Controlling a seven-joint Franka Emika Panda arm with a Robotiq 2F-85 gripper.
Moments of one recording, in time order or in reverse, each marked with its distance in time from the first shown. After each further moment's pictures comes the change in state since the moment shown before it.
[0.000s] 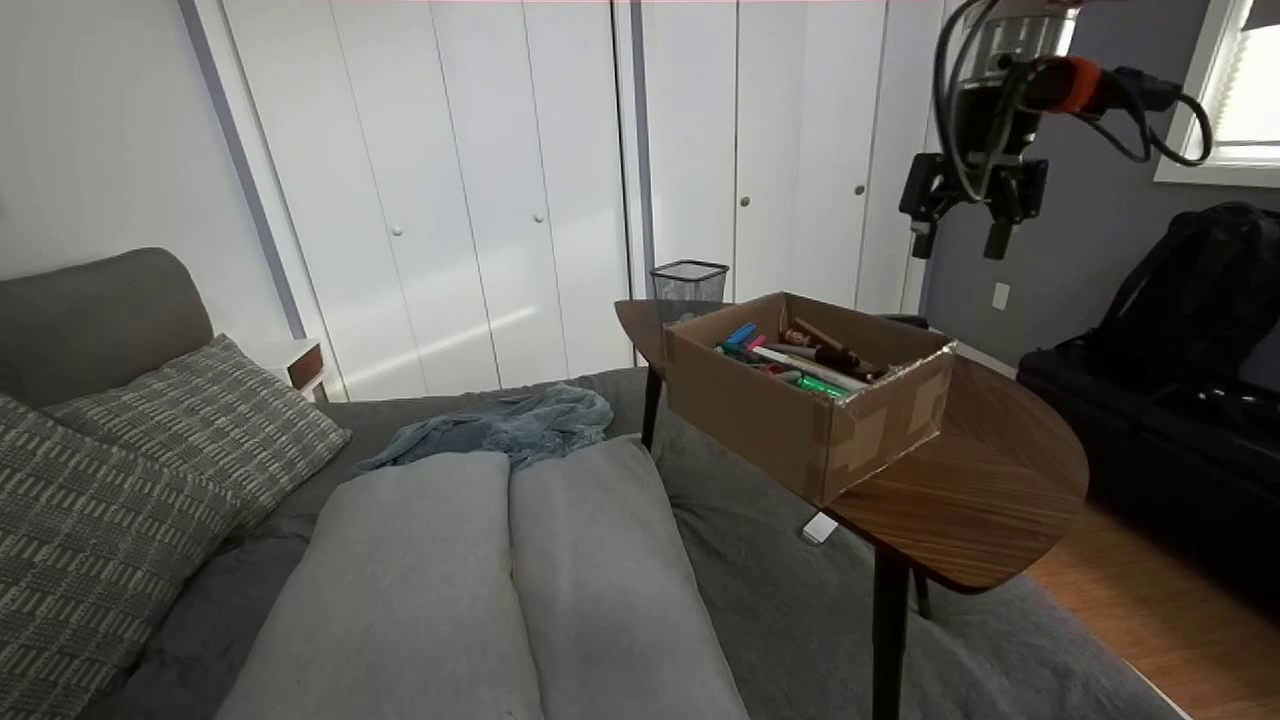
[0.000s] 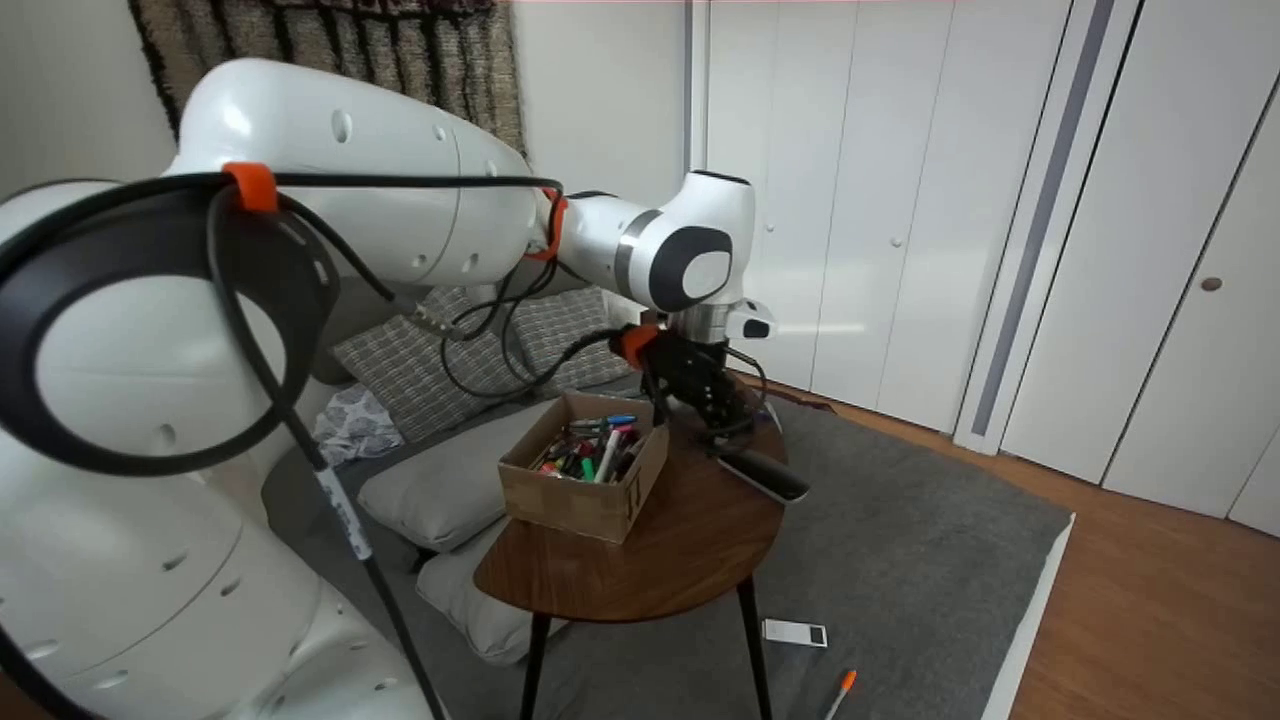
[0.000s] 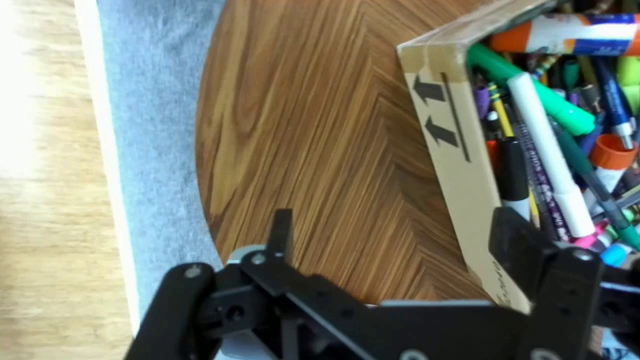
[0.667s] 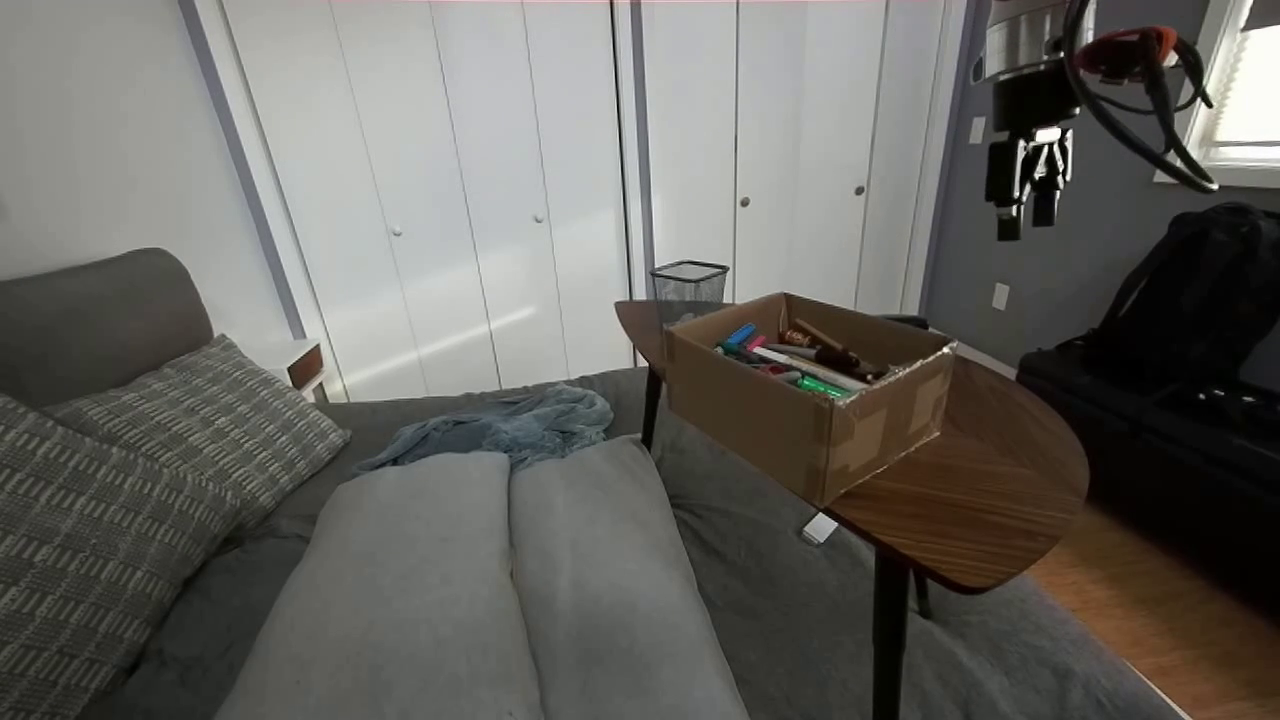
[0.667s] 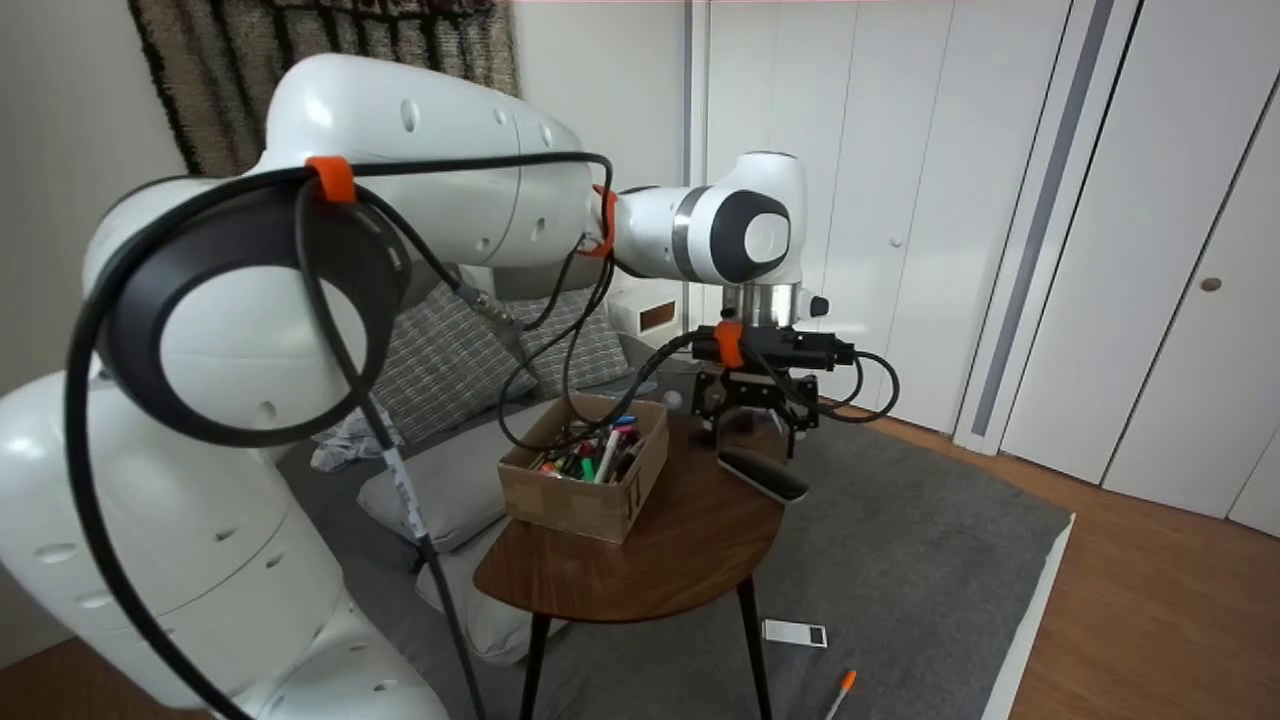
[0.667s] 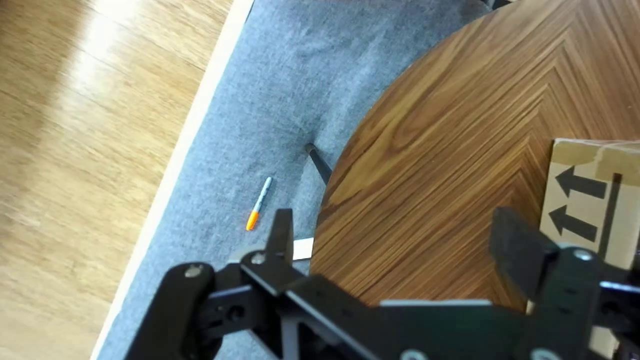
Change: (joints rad) arm -0.014 0.120 -0.073 0.186 -0.217 -0.152 -0.439
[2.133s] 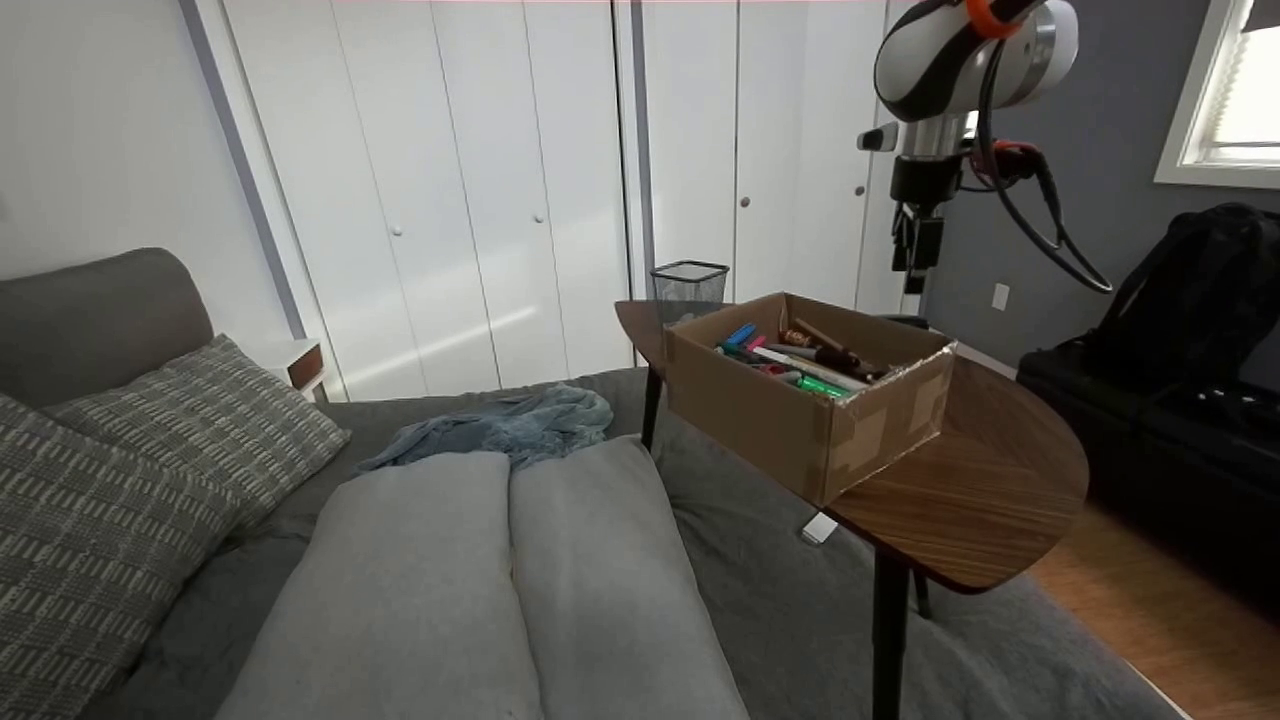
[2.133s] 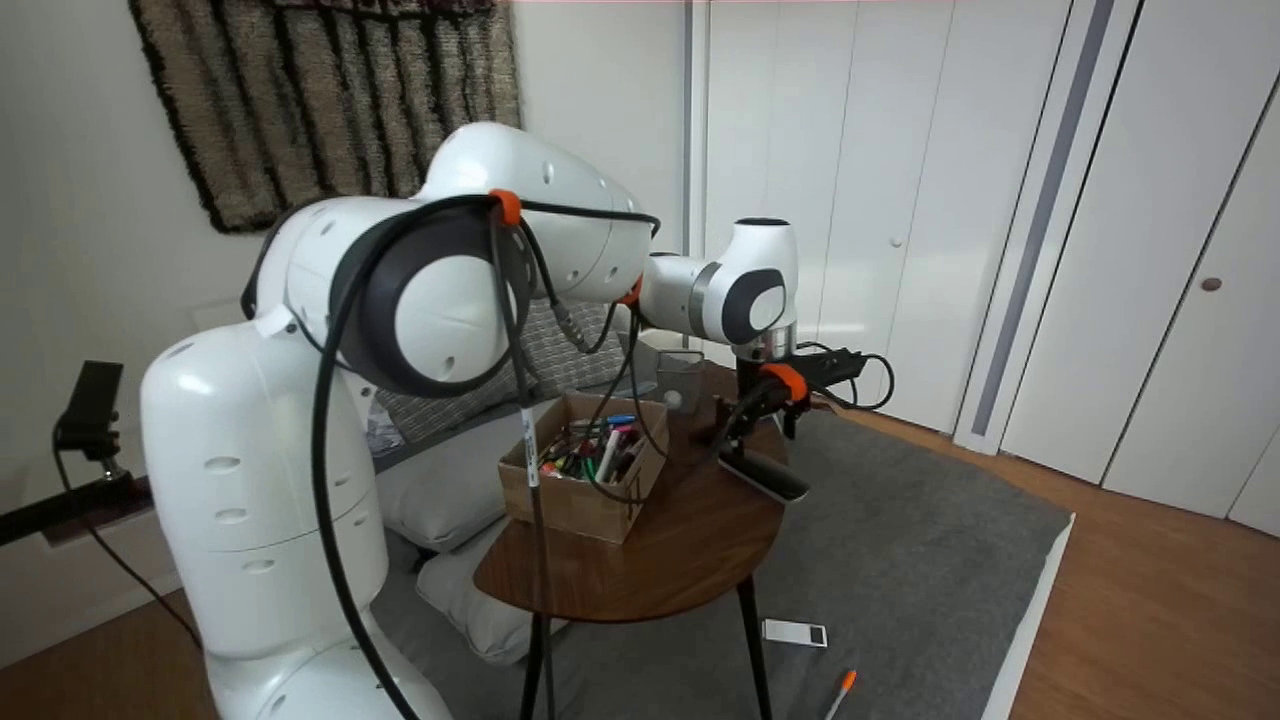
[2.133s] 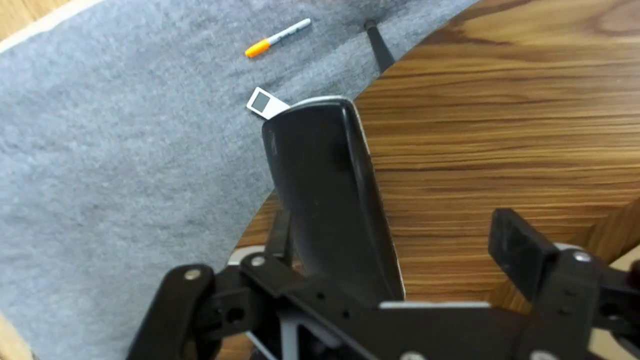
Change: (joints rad) arm 0.020 0.257 0.038 0.054 0.097 0.406 -0.675
